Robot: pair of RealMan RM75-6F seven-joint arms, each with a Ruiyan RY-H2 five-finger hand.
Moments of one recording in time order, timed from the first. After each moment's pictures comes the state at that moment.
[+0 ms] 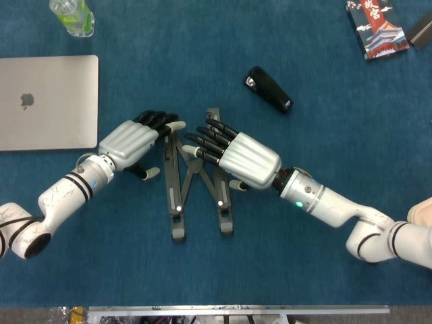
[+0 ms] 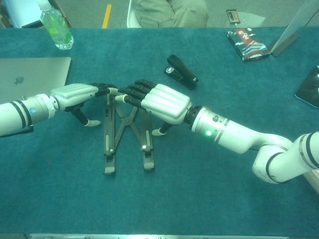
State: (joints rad) left arm -0.76 -1.51 0.05 -1.26 1.49 0.75 -0.28; right arm 0.85 -2.01 -0.04 -0.82 -1.75 1.13 0.10
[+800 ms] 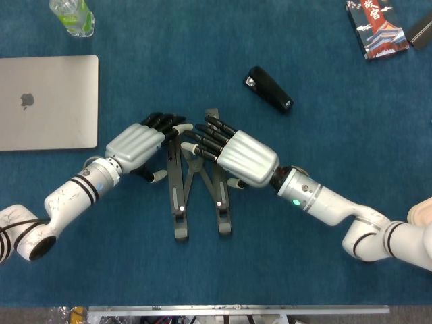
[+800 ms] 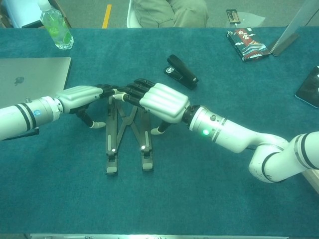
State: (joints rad) left arm -0.76 -1.53 0.05 -1.26 1.52 0.77 -0.33; right arm 0.86 -2.04 -0.03 -0.78 -1.74 1.13 0.11
